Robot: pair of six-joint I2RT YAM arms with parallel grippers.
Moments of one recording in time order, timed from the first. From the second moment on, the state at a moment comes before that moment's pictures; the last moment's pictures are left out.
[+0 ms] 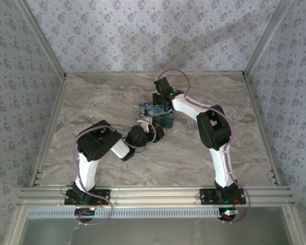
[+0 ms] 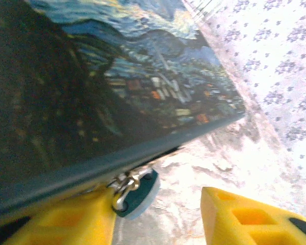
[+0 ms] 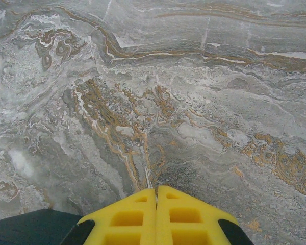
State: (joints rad) left arm -0.79 2.03 0.64 1.14 0.11 -0.78; right arm 0.55 2.17 1.69 -0.34 0.14 0.30
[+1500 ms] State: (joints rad) left arm -0.76 2.06 0.68 1.10 0.16 -0.78; right arm 0.56 2.15 1.66 -0.32 0.14 0.30
